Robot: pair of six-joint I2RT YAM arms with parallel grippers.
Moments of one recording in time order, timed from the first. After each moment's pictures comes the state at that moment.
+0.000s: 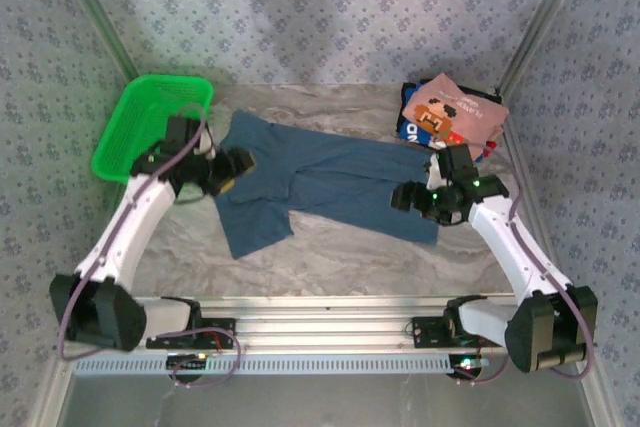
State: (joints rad) left arm -0.21 1.21 1.07 -0.86 0.37 -0.73; right arm 0.19 1.15 0.90 -0.89 -0.34 0.44
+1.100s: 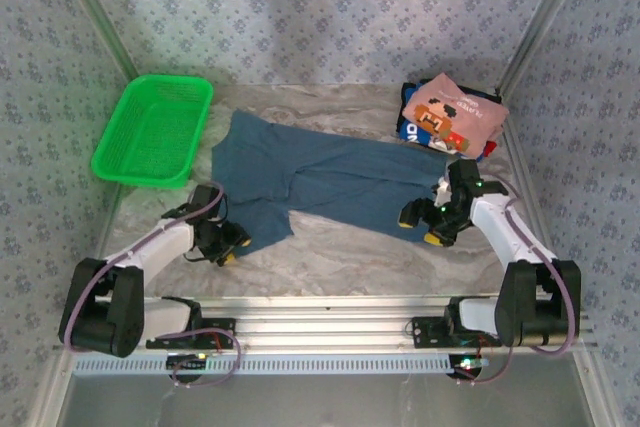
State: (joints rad) left arm -0.25 1.25 0.54 -0.60 0.25 -0.95; right arm 0.00 1.27 0.80 -0.91 -0.46 0.38
